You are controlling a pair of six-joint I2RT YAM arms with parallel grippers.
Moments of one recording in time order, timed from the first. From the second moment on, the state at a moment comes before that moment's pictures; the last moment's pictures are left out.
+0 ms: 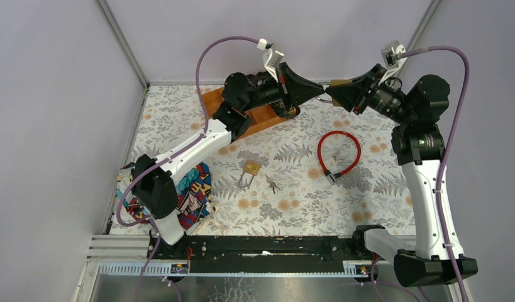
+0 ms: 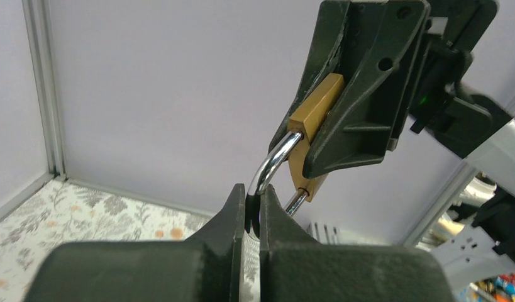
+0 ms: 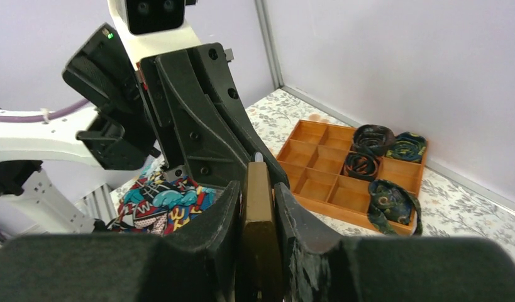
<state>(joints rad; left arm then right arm) -0.71 1.72 1.54 0.68 0.64 -0.59 0.07 1.11 1.41 -0.18 -0.89 0.33</state>
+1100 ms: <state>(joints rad) -0.76 1.91 2.36 -0.58 0.45 -0.08 0.06 1.14 1.33 -0.01 -0.88 0.33</state>
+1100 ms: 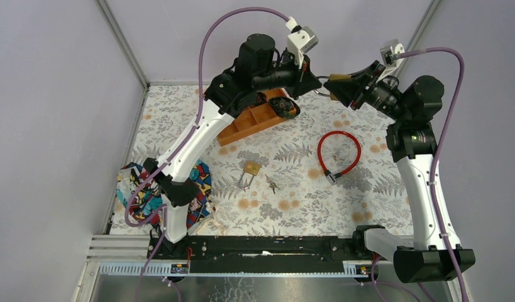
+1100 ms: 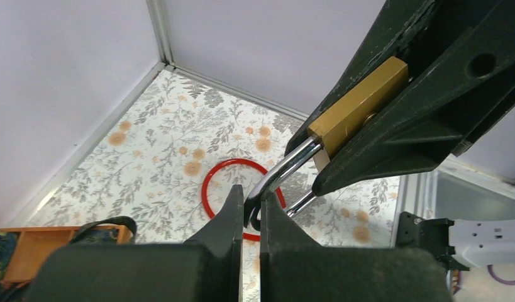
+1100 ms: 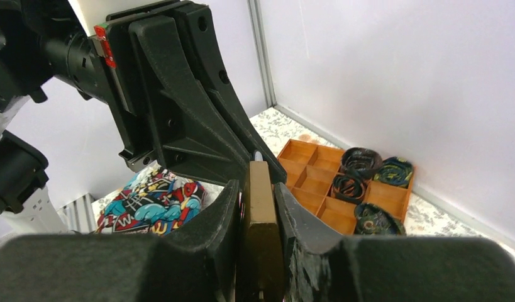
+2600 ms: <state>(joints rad) -0.77 1.59 2.02 -0.81 0.70 0.14 0.23 1.11 1.38 -0.42 -1.20 -0.12</state>
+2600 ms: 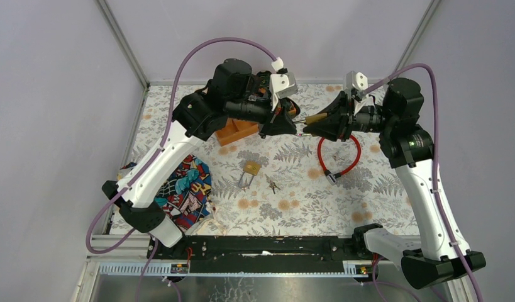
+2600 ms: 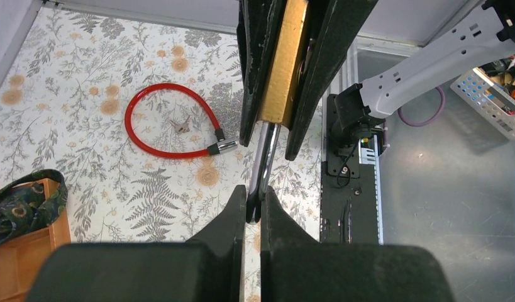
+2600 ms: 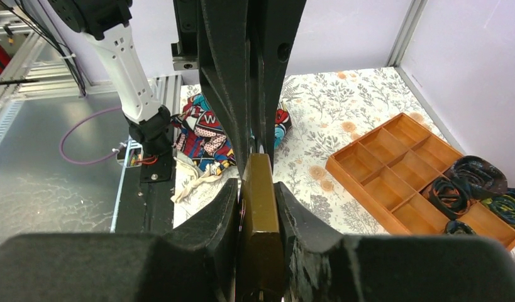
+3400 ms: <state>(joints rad) -0.78 1.54 1.88 -0.71 0.73 0.26 0.27 1.01 1.26 -0.47 -1.03 -0.11</state>
